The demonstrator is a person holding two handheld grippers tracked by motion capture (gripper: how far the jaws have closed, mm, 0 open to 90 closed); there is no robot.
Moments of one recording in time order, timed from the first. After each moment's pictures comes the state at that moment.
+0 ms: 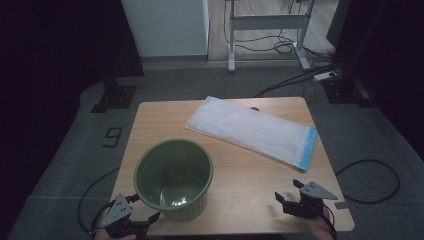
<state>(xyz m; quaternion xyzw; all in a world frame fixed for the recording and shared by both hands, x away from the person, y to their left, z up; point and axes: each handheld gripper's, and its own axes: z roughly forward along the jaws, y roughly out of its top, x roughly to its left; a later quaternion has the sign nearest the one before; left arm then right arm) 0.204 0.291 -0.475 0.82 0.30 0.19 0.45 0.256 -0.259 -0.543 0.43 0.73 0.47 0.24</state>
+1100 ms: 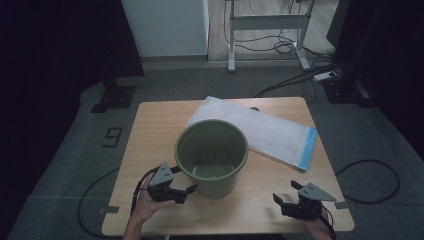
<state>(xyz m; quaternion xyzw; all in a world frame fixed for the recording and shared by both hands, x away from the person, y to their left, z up) 0.296 0.196 -0.469 0.83 0.28 0.15 0.46 0.251 -0.253 -0.542 0.42 0.74 0.48 0.24</state>
